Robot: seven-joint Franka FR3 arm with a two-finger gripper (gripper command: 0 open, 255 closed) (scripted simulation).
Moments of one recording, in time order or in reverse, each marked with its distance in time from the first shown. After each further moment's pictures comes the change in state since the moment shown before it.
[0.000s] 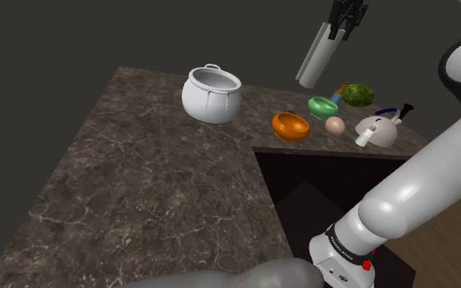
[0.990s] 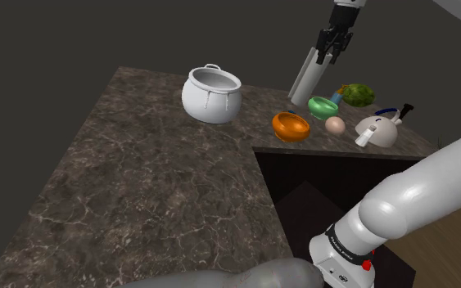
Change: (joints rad) arm 0.006 -0.139 0.013 -0.379 -0.020 0.241 0.043
